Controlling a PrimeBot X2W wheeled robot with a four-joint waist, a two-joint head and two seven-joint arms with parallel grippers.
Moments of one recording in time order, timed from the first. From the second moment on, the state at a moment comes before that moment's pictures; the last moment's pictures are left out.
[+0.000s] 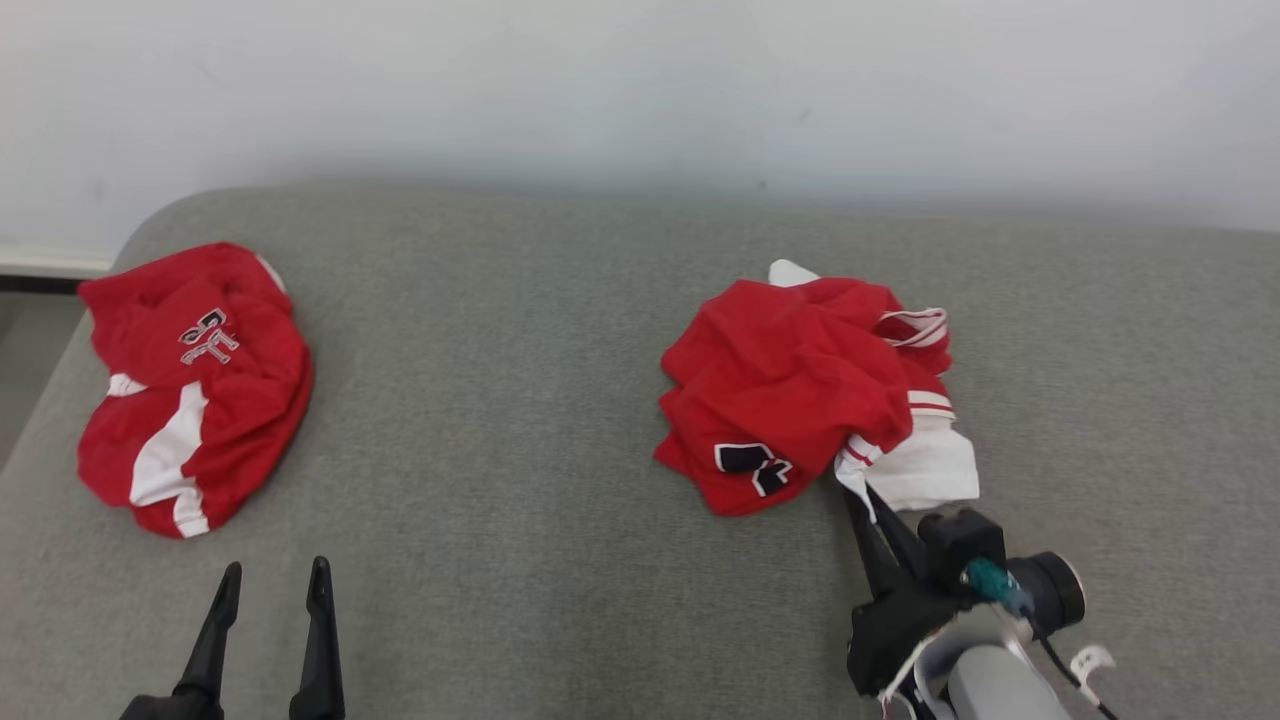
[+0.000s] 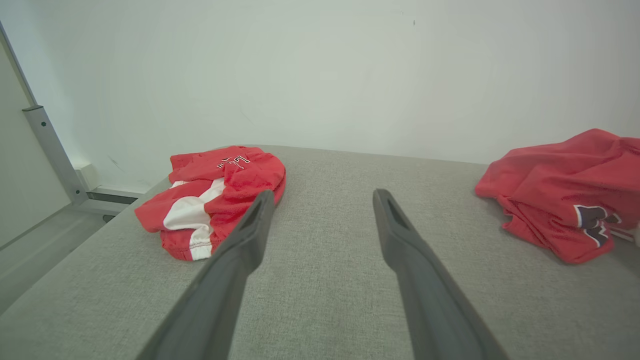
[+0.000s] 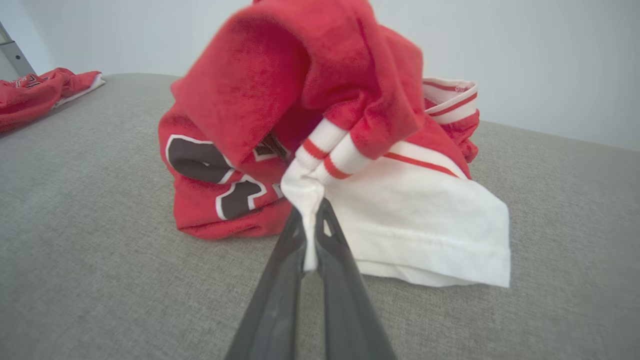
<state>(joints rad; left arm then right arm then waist) 0.02 0.10 0.05 0.10 -0.19 -0.13 -0.26 -0.40 -0.10 0.10 0.76 0.00 0.13 -0.26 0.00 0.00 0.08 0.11</state>
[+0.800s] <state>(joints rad) 0.05 0.10 0.04 0.10 -0.19 -0.13 -0.26 0.17 -0.11 0.13 0.16 0.04 0.13 -0.12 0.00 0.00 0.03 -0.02</state>
